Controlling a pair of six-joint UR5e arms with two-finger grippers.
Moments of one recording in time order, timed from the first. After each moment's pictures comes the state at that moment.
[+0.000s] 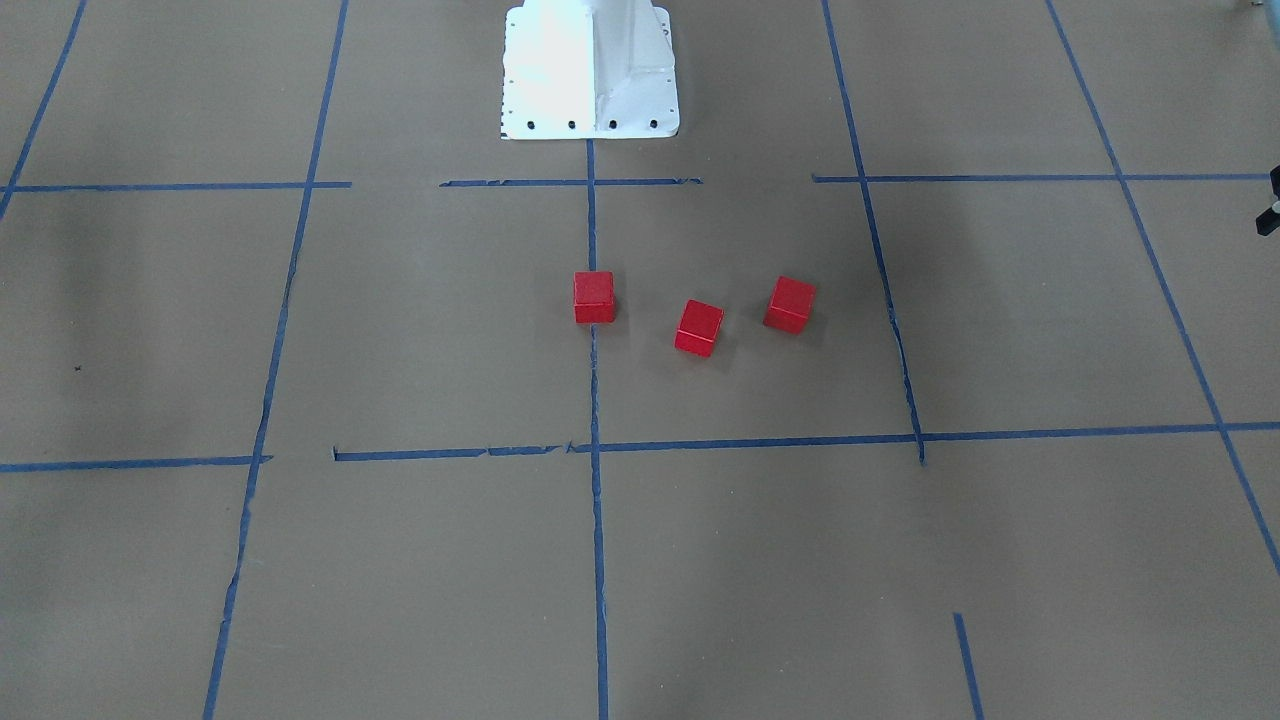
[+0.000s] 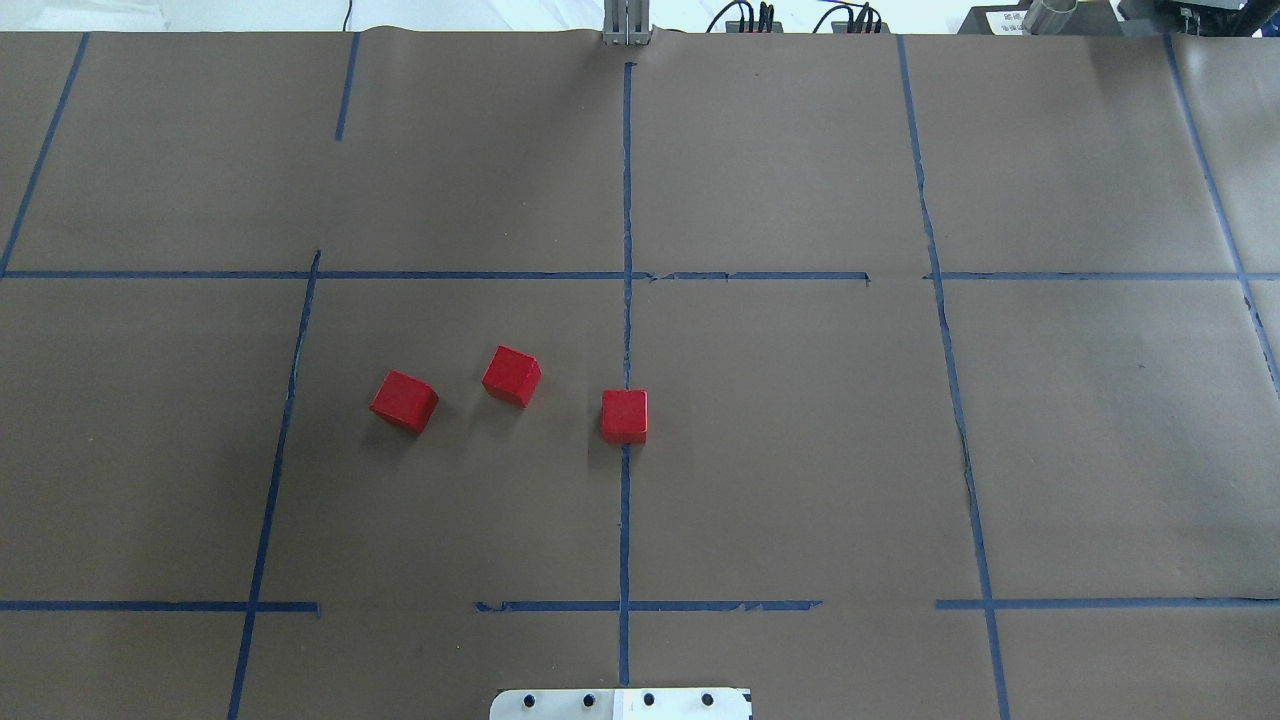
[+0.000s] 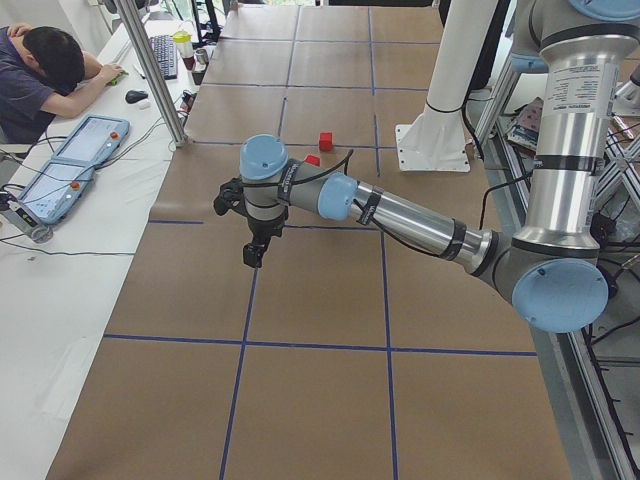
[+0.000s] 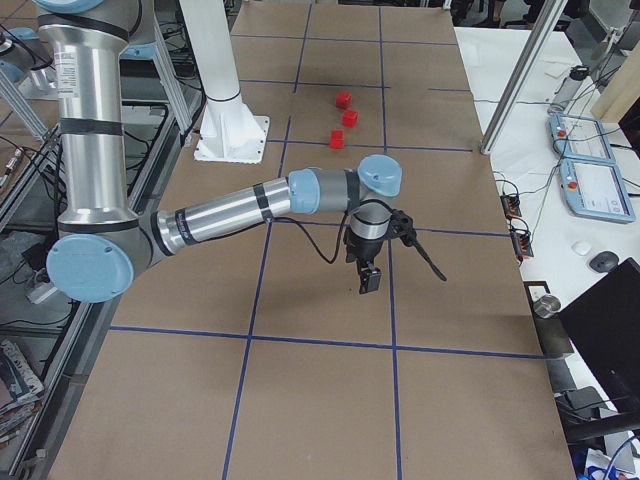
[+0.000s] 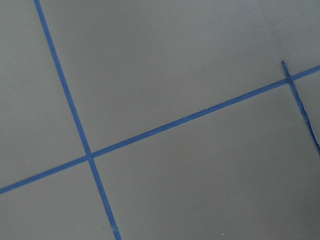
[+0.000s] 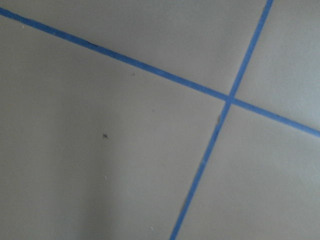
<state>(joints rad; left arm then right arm) -1.43 -1.61 -1.91 -1.53 -2.38 0.10 1.47 -1.64 1.93 -1.85 2.22 -0.24</state>
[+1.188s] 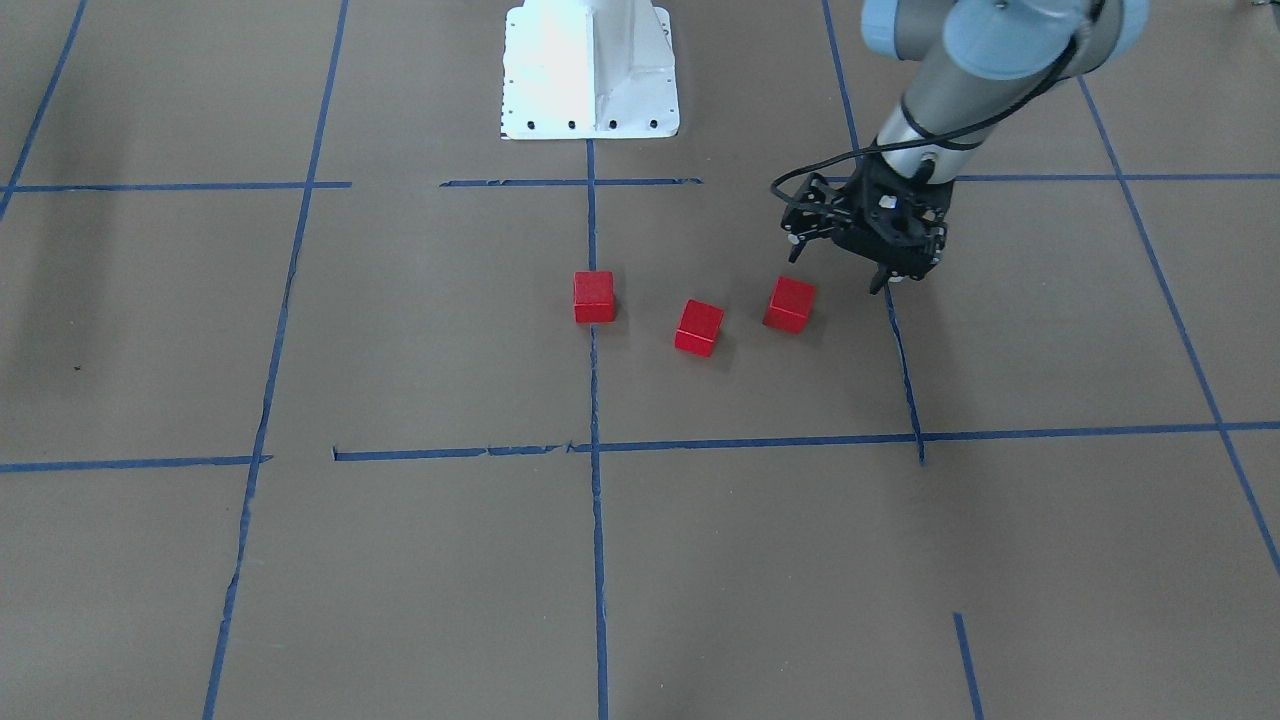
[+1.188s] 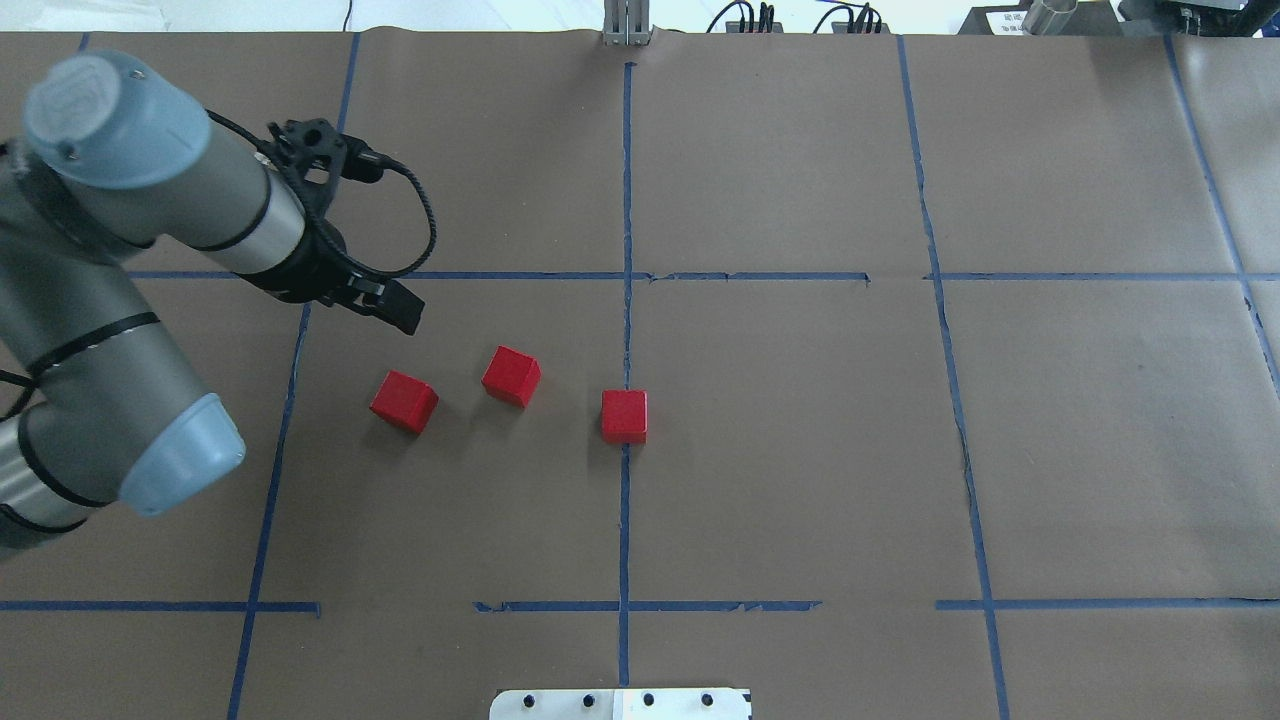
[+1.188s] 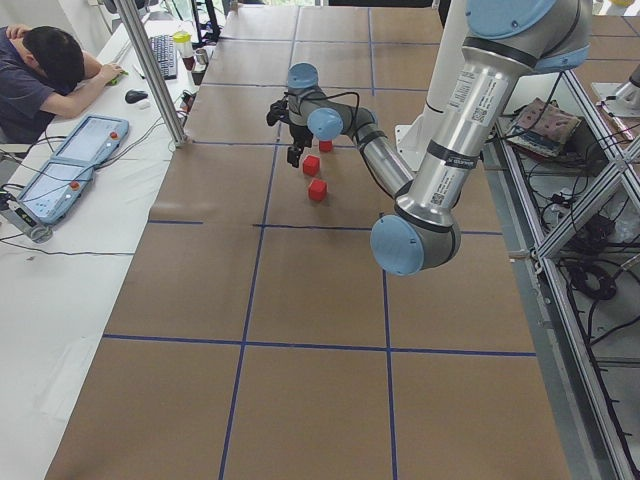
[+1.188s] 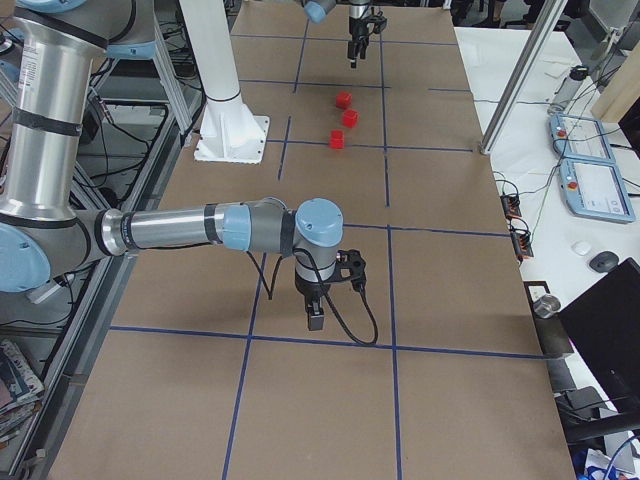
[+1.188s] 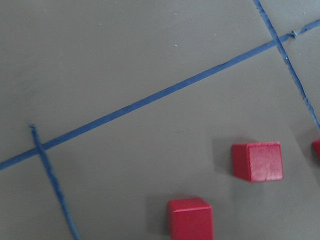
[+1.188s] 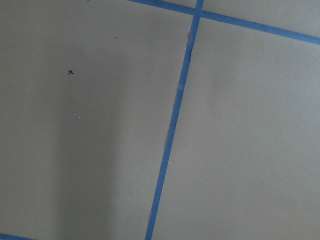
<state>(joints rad) -0.74 -2.03 -1.89 -1.61 -2.05 -0.76 1.54 -1.82 1.95 -1.75 2.28 -0.21</state>
